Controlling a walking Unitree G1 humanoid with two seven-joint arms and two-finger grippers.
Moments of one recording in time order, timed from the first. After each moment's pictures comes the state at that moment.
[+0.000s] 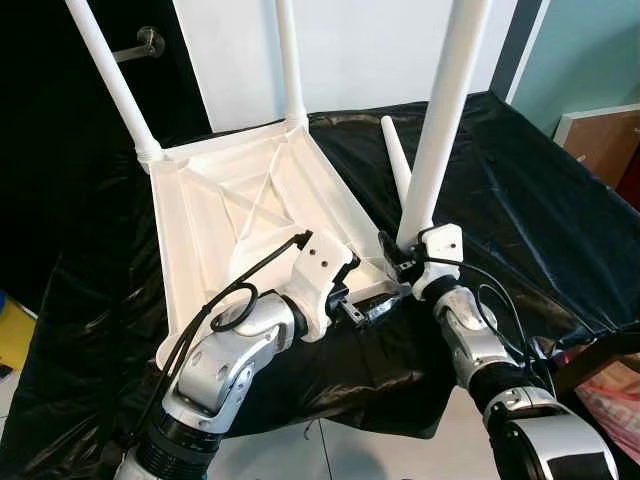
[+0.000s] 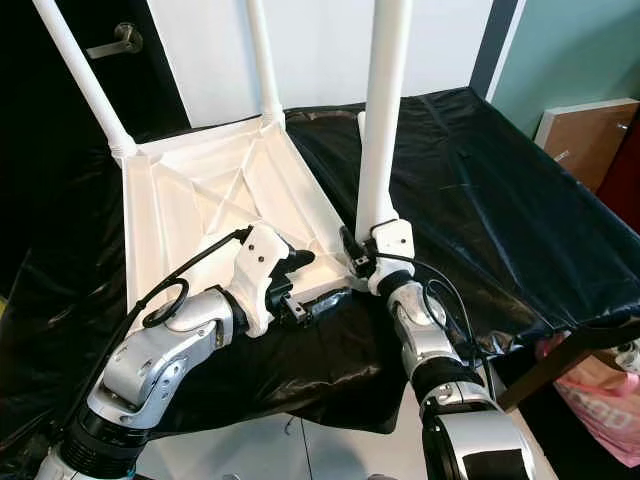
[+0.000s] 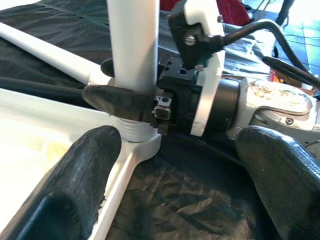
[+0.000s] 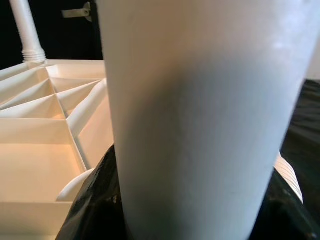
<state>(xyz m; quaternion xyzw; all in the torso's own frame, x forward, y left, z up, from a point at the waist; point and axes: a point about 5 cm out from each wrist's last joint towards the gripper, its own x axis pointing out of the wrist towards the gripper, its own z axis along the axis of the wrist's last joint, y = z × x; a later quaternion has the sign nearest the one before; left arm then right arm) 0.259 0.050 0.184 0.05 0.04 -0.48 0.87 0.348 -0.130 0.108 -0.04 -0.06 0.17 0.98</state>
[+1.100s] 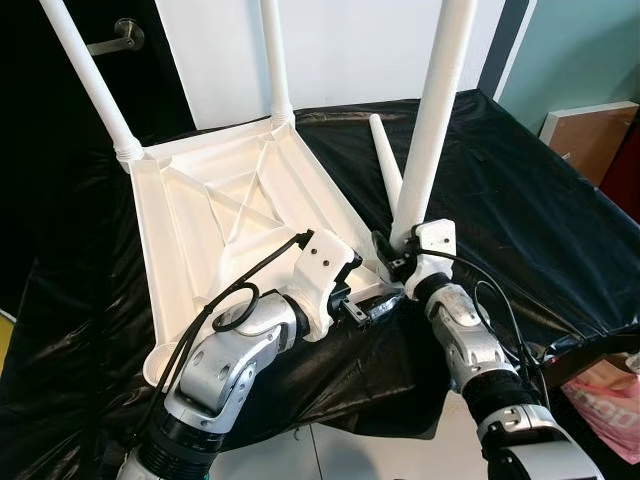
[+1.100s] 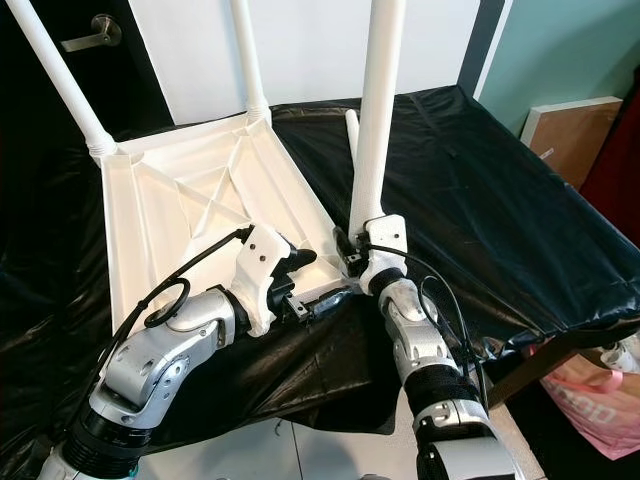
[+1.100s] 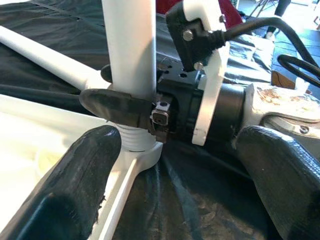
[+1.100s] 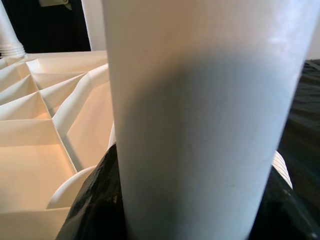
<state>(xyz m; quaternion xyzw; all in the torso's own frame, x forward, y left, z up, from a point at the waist) 0.259 0.047 0.186 0.04 0.04 -0.48 0.87 0.334 -0.119 0.113 -0.02 -0.05 0.16 0.99</state>
